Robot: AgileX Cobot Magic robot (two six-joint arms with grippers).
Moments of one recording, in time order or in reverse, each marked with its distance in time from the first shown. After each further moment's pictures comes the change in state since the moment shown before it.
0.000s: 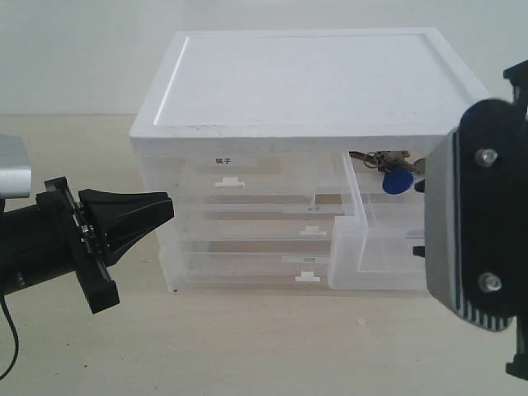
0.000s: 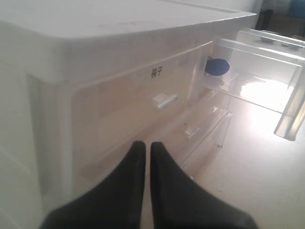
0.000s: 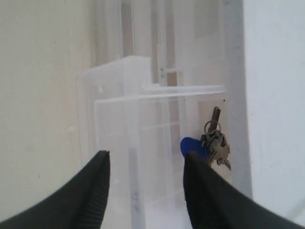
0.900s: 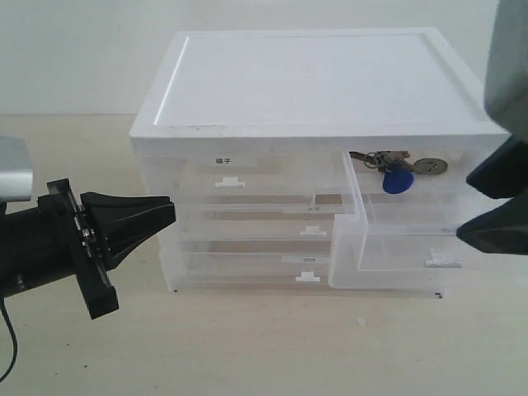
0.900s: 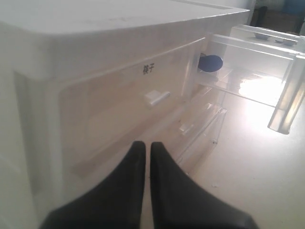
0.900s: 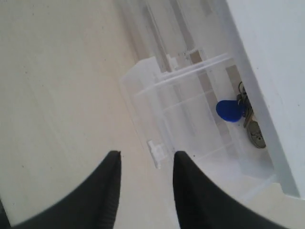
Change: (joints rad) left arm 0.000 0.000 0.000 0.021 0.000 0.000; right arm 0.008 0.039 -0.328 0.256 0.428 0.164
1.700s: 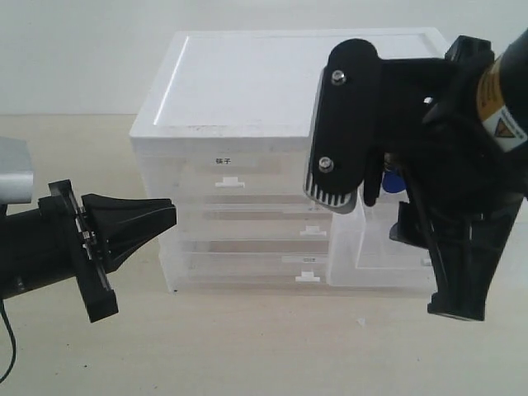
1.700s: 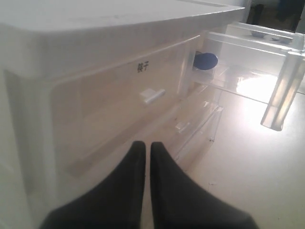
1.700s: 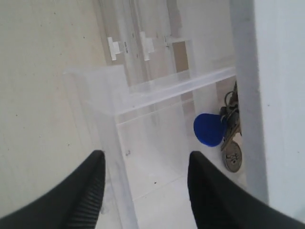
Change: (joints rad) left arm 0.000 0.000 0.000 0.015 0.000 0.000; right arm 0.000 0.284 0.009 -0.220 -0.092 -0.027
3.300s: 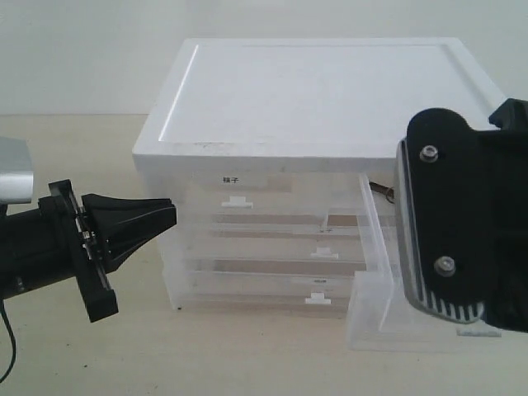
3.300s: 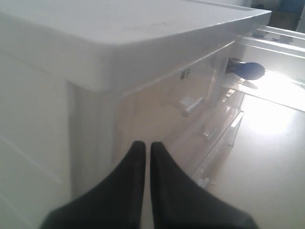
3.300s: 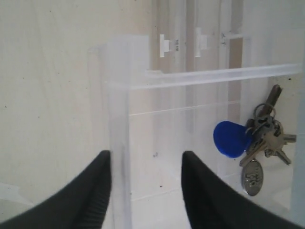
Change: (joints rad) left arm 0.000 0.000 0.000 0.000 0.000 0.000; right arm 0.000 -0.180 0.123 0.193 0.054 -0.193
